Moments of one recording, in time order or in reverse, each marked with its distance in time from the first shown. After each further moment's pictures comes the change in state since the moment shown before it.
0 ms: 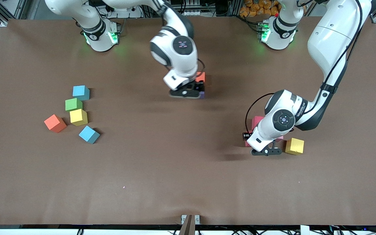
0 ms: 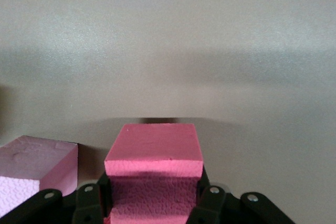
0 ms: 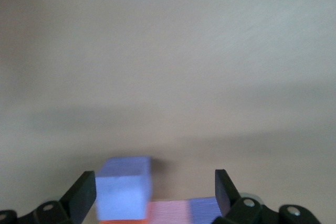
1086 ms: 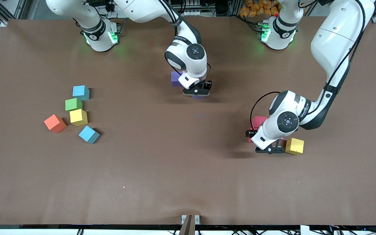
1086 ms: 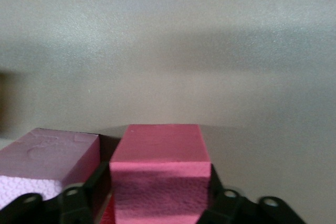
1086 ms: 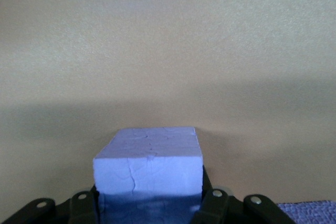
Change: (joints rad) left arm 0.037 0.001 0.012 -0.061 0.000 0.000 0.080; right arm 0.163 0.252 0.019 0.008 0.003 0.271 0.197
